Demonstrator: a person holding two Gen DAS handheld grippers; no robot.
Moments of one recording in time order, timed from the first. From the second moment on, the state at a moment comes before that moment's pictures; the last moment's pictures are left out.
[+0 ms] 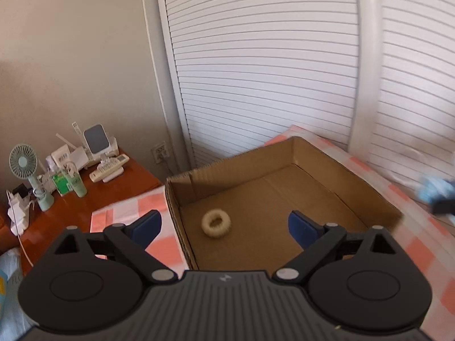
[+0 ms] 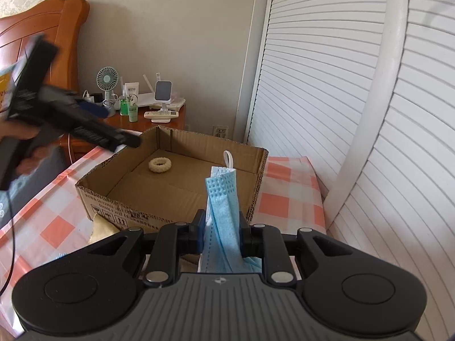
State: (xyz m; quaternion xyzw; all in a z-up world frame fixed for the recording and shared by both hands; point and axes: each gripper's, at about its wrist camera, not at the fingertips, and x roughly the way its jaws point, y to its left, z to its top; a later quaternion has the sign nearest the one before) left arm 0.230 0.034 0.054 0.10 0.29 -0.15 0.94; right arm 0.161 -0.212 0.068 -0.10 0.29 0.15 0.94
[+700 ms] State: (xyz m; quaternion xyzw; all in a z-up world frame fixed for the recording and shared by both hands) left arm 0.078 0.061 0.025 0.11 0.30 -0.13 0.94; right arm 0.294 -0.144 0.063 -0.11 0.32 0.16 0.93
